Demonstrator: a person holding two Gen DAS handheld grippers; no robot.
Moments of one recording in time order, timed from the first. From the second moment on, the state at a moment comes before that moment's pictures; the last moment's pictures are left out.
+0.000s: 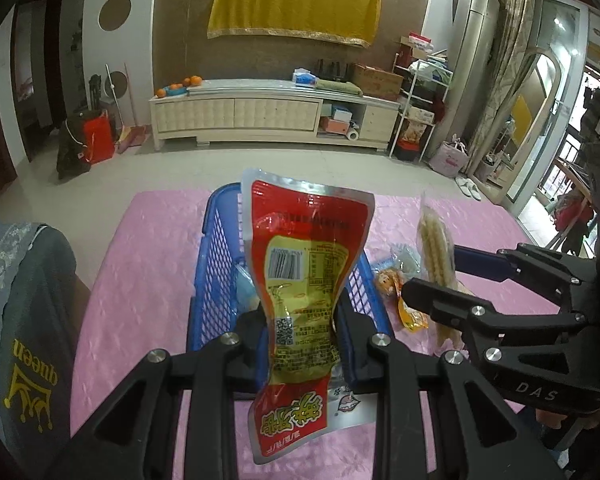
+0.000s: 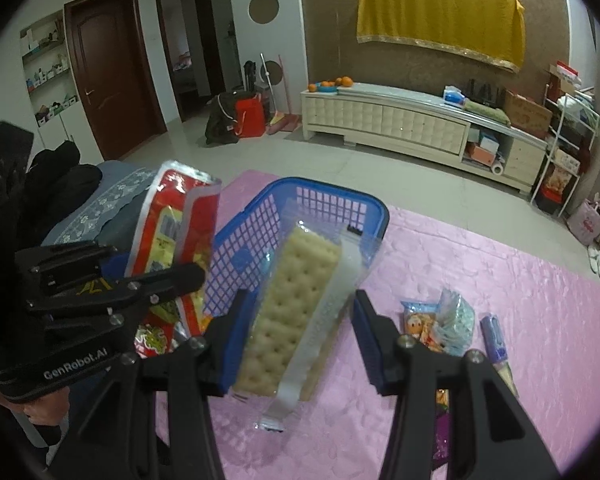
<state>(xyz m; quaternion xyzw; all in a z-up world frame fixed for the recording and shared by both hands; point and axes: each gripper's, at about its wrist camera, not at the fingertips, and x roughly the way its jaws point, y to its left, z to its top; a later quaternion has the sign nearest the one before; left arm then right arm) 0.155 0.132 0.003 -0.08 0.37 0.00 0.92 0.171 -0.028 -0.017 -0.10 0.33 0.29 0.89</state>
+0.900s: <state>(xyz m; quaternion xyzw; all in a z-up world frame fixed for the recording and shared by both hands) 0.275 0.164 -0.025 -0.11 0.43 0.00 0.90 0.278 0.006 -0.038 -0.10 0.40 0.27 0.87</state>
